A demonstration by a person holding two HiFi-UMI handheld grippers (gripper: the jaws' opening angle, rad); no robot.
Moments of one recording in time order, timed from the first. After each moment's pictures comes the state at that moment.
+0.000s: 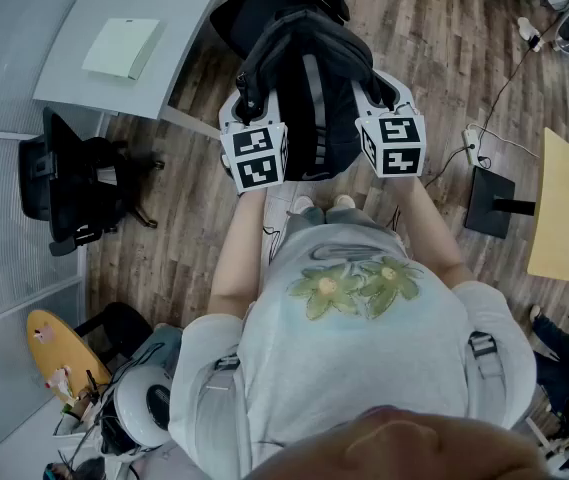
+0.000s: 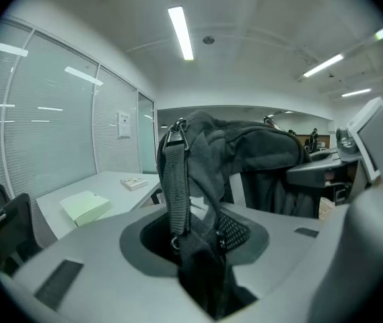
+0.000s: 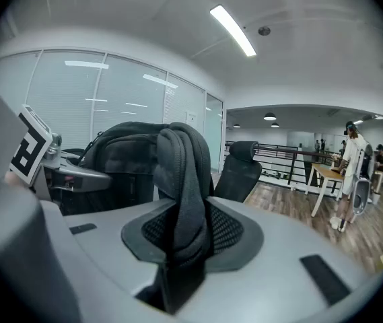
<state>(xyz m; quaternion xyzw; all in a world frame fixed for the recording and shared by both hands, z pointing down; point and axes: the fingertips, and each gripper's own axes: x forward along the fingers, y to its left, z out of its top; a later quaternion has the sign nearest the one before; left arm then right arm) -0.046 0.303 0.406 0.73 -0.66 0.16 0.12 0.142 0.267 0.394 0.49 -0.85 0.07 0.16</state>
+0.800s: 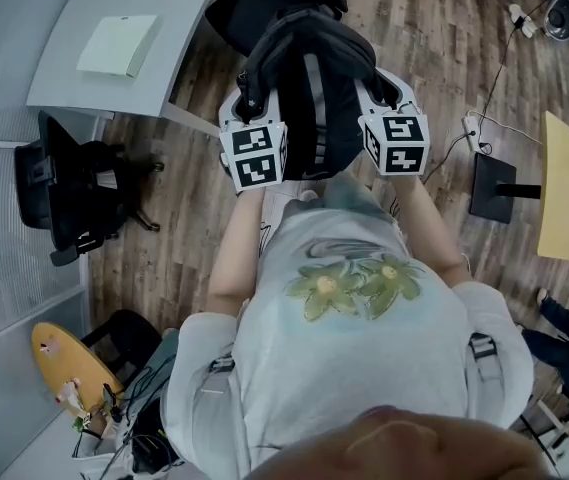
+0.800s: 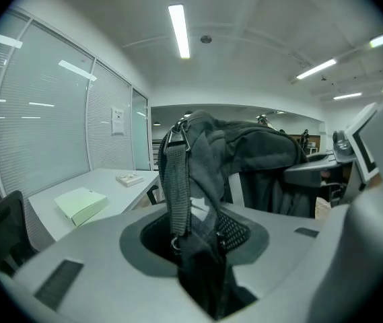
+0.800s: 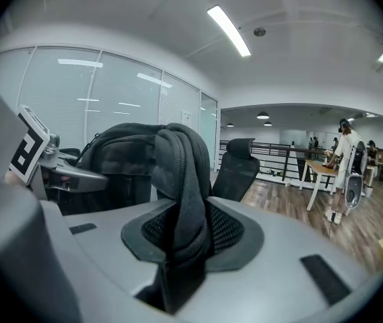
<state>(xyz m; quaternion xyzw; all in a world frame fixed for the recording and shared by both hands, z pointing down) -0.082 0.316 0.426 0.75 -0.63 0.16 0.13 0.110 0.286 0.412 0.52 -0.84 0.08 0.16</state>
